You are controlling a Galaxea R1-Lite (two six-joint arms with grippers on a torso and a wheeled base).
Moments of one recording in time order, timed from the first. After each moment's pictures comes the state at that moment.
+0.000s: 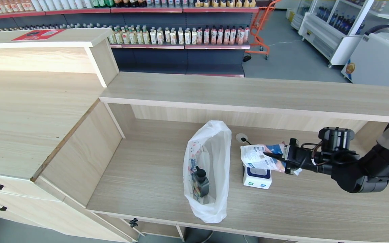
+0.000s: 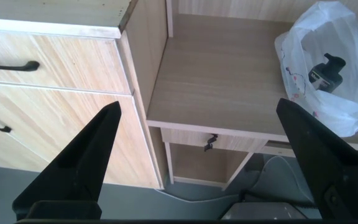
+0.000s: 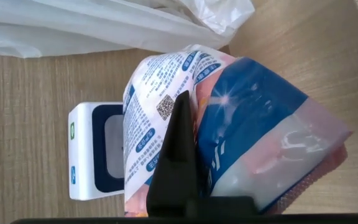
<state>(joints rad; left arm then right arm) 0.00 0.00 0.00 0.00 0.00 0.00 0.01 2.18 -0.84 -0.99 0.80 -1.22</state>
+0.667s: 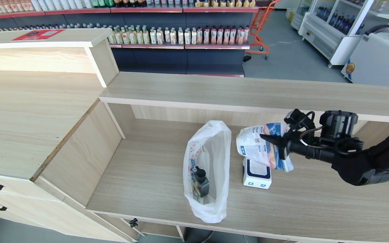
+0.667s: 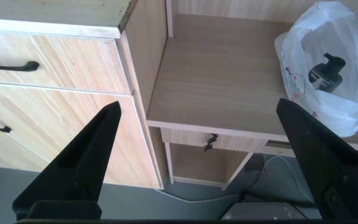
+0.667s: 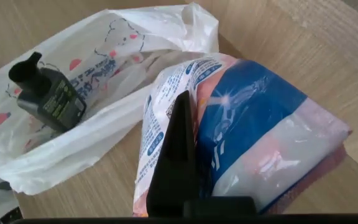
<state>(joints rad) 0.00 0.00 0.00 0.00 0.00 0.00 0.12 2.04 -0.88 -0.96 0.60 -0.44</state>
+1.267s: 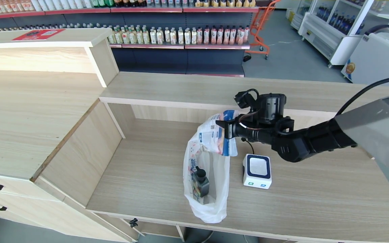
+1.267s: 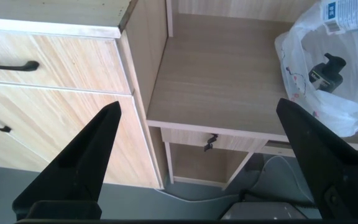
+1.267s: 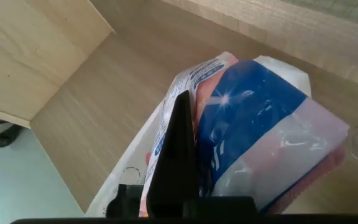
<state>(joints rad) 0.00 0.00 0.00 0.00 0.00 0.00 0.44 2.22 -1.37 -0.65 0.29 0.02</state>
